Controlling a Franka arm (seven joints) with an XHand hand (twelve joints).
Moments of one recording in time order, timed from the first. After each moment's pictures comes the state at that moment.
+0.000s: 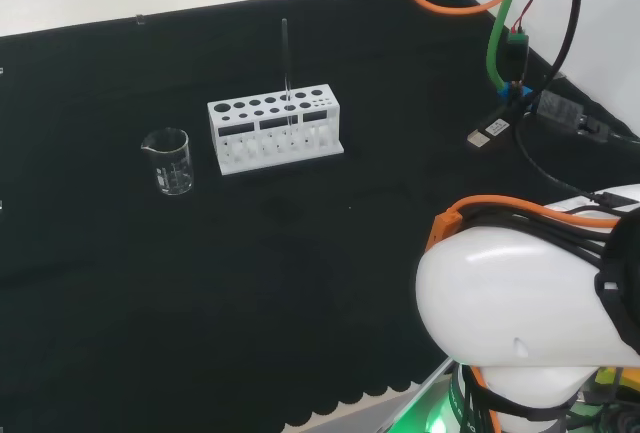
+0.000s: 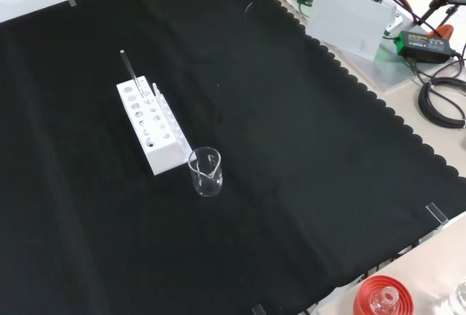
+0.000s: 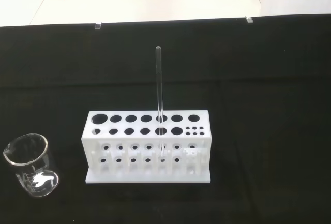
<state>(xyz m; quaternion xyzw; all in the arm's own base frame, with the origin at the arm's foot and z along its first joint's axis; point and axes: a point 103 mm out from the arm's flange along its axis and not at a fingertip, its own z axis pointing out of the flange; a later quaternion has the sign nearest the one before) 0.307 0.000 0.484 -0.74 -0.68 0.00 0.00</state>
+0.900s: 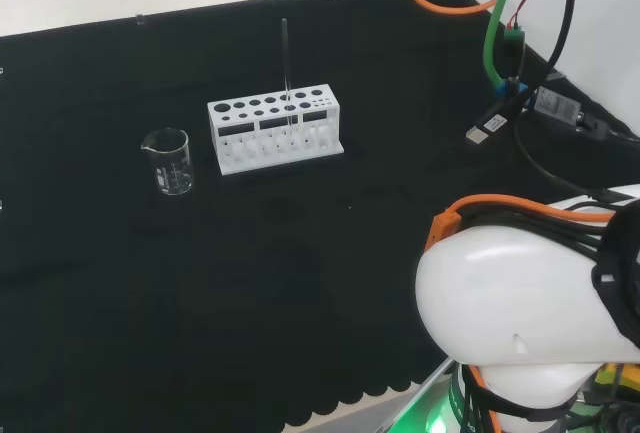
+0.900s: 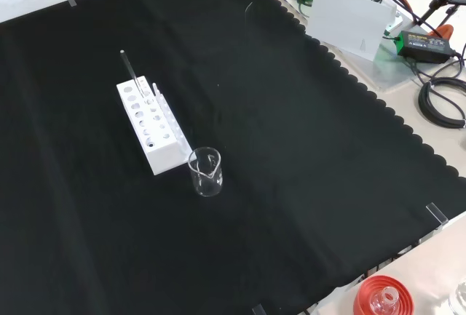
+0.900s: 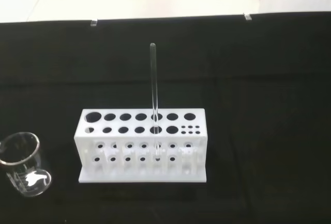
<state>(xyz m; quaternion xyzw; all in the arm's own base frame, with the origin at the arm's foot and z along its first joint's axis) 0.319 -0.007 0.475 -0.74 -0.68 0.01 0.01</state>
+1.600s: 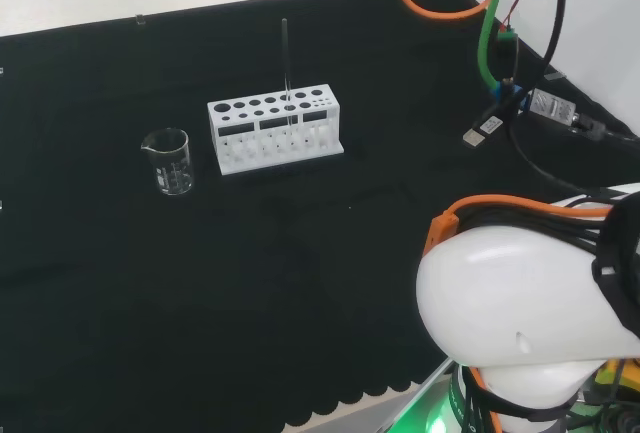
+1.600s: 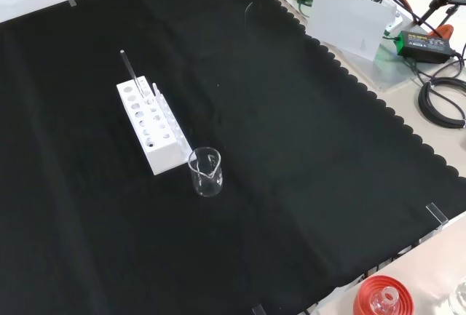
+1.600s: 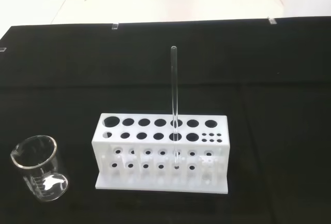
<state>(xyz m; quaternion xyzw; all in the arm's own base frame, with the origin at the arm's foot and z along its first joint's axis) 0.338 -0.001 0.462 -0.72 -0.70 -0.01 0.01</state>
